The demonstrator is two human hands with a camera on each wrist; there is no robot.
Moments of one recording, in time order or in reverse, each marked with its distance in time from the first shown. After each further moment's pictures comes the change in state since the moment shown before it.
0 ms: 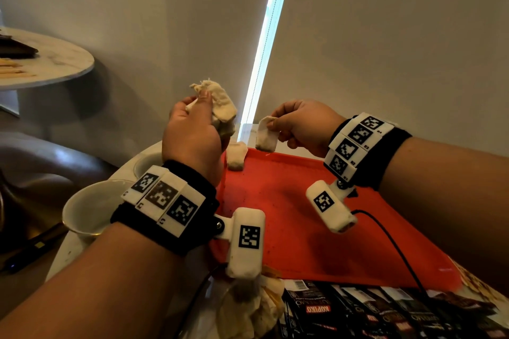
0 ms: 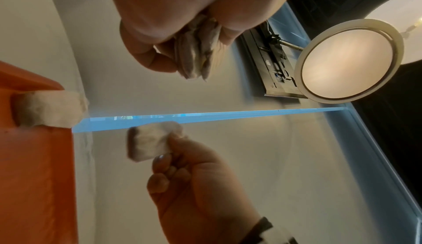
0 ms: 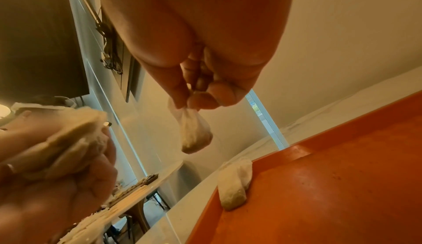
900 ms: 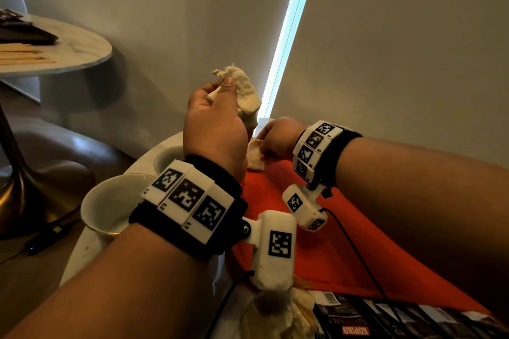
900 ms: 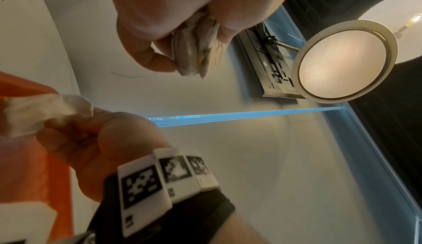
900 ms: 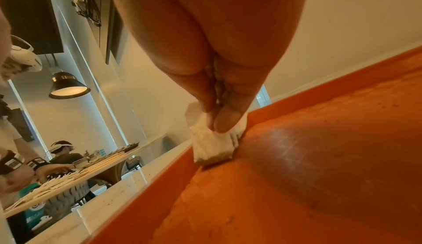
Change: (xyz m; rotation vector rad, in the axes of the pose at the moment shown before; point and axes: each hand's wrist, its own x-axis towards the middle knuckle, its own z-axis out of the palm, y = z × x) left_hand 0.010 0.001 0.000 -0.024 0.009 -0.009; right_hand 0.066 0.025 0.072 -0.288 -0.189 0.162
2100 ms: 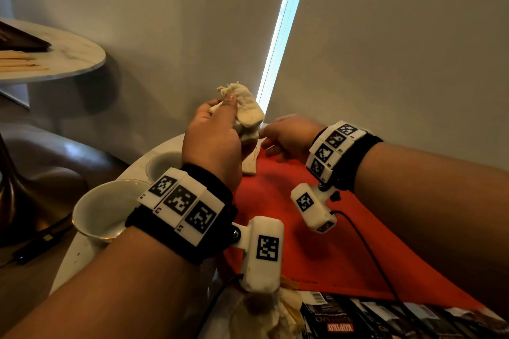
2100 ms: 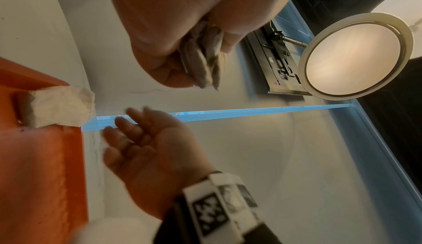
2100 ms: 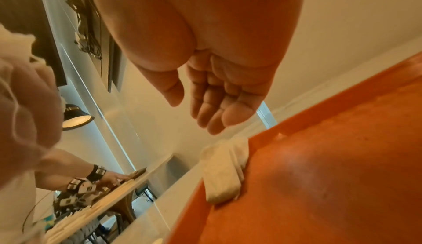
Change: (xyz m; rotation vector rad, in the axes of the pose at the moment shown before) left_hand -0.006 -0.009 0.001 -0.030 -0.100 -0.063; right_hand -0.041 -0.008 -0.024 0.190 -0.016 0.025
